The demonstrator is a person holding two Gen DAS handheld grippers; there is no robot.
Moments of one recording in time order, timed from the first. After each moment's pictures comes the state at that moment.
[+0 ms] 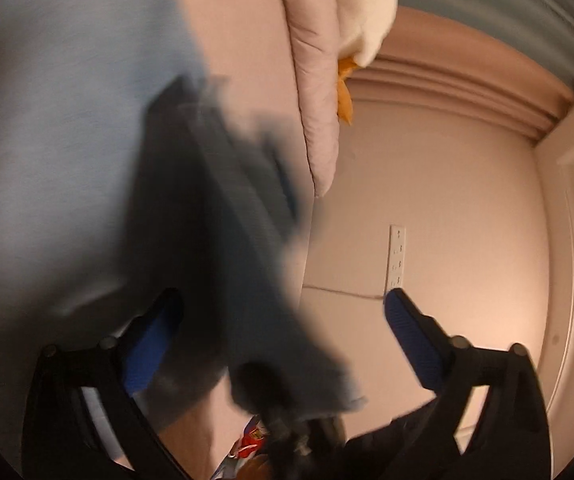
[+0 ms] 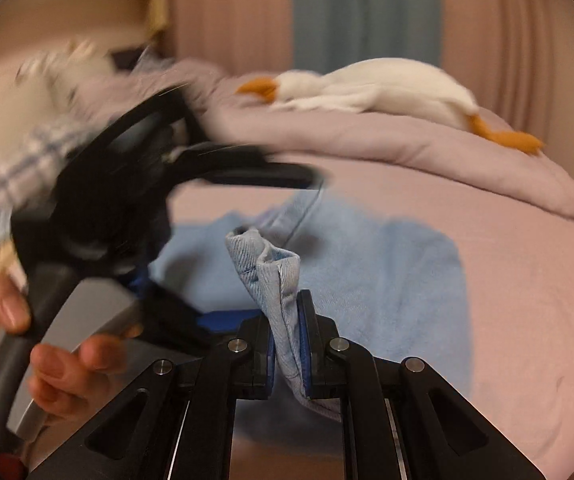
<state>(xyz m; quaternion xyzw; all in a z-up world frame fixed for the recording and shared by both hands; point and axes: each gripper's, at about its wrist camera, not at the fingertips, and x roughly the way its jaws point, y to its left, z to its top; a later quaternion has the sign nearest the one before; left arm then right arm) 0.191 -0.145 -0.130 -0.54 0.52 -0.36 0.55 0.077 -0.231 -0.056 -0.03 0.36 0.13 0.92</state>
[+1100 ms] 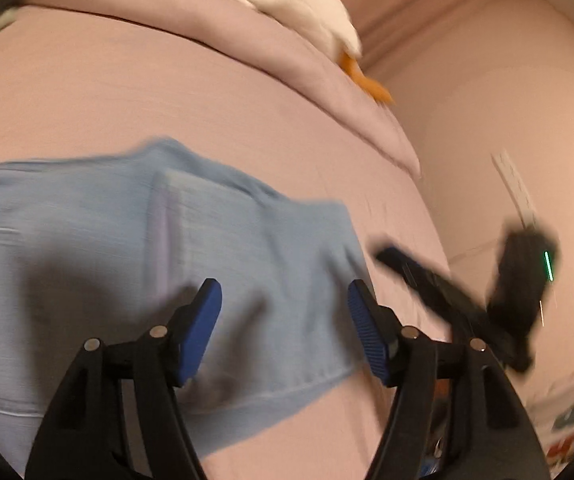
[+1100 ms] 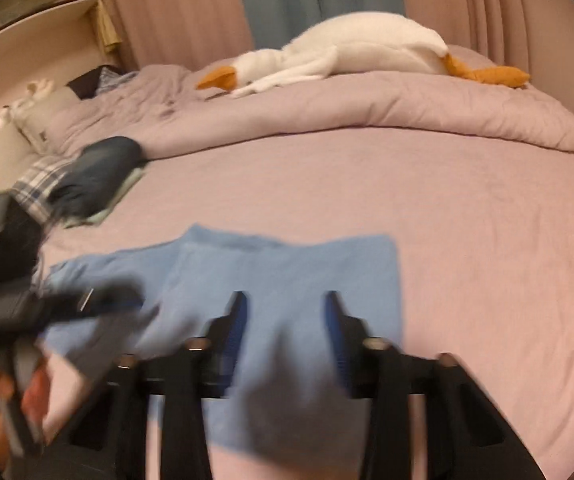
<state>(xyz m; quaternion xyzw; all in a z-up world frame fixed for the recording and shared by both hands) 0.172 -0.125 -0.083 -0.22 0.49 -0.32 0.78 0.131 -0.321 -0.044 0.09 0.42 0.11 0.90</state>
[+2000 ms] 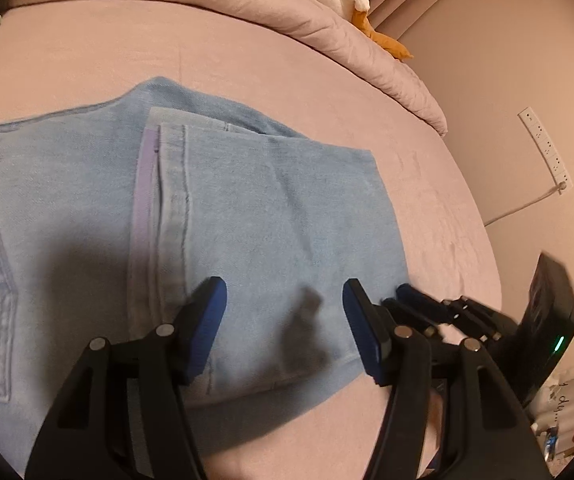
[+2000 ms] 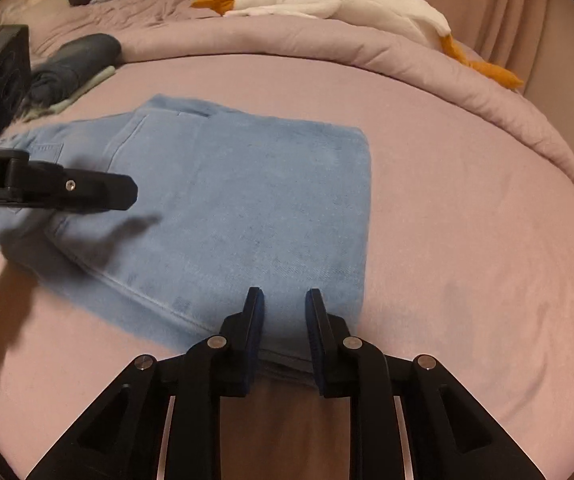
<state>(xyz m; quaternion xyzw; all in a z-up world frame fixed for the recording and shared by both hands) 0.163 -0.146 -0.108 -0.15 0.52 -0.28 0.79 0.066 -0.298 -0.094 -0.04 0.49 0.06 0.87</state>
